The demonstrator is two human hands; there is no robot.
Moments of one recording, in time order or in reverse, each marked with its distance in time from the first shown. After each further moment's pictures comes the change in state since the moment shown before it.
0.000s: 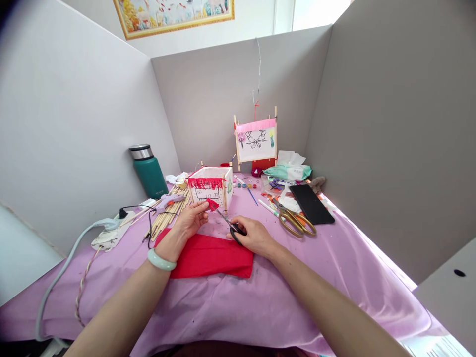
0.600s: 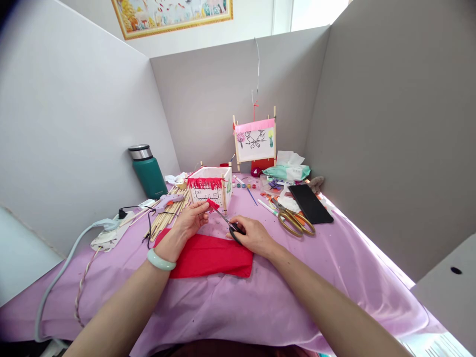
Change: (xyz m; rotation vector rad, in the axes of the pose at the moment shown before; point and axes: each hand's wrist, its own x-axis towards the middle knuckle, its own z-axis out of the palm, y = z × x) left_hand -0.001 -0.001 0.002 0.022 -0.022 -0.002; right_hand 0.001 0.002 0.001 -0.008 0.006 -0.004
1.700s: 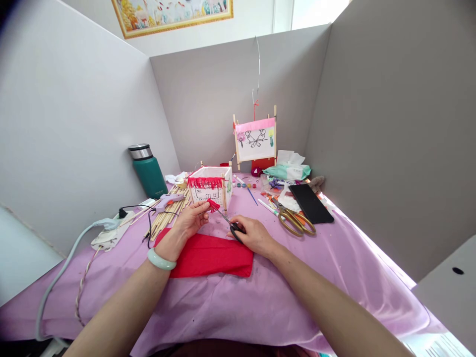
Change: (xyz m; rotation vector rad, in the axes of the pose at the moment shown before) left_hand 0.000 0.001 0.000 -0.001 -0.022 -0.014; right_hand 0.001 0.004 0.001 0.010 -0.003 -0.002
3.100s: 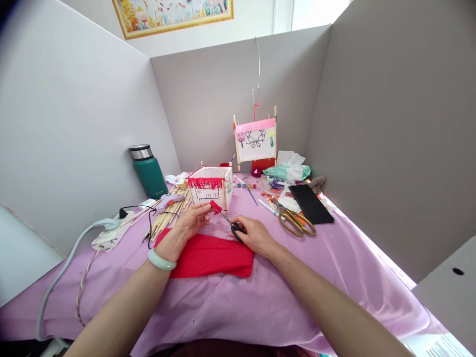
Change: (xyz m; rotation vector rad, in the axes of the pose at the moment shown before) left_hand 0.002 -0.002 0.000 0.018 0.015 -0.049; right_hand 0.000 0.003 0.001 -0.024 0.014 0.012
